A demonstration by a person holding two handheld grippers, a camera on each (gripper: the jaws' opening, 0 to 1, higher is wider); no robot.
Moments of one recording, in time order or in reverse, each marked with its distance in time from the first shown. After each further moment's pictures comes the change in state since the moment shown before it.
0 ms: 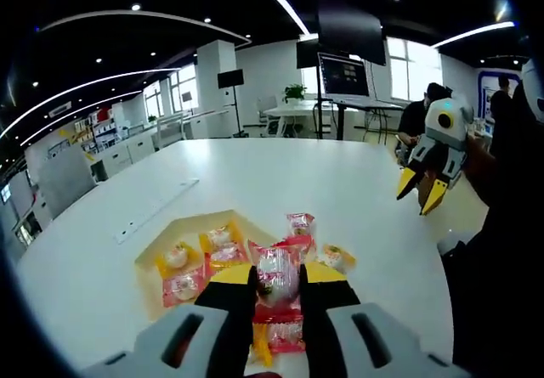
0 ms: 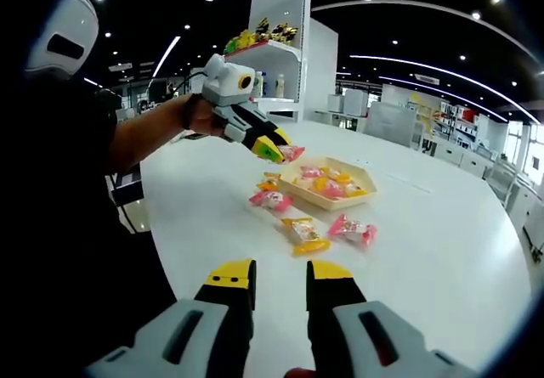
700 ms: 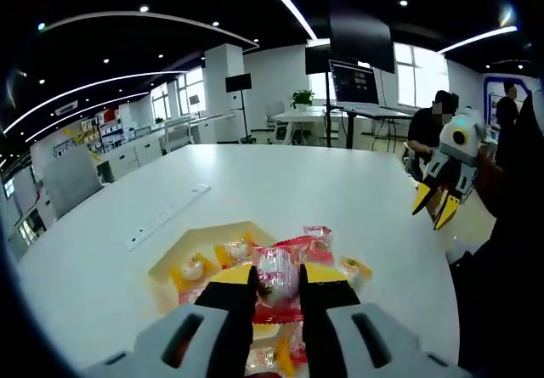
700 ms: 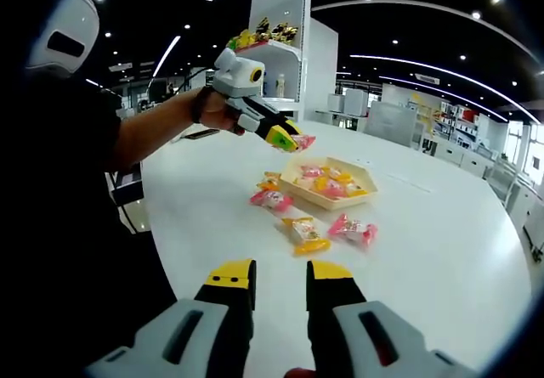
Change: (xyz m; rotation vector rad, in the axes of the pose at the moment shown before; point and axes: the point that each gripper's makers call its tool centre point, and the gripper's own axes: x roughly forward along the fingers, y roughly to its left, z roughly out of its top) left arm 0.003 0.024 0.016 -0.021 -0.025 0.033; right arm 0.000 0.001 -0.001 0.004 0.000 0.002
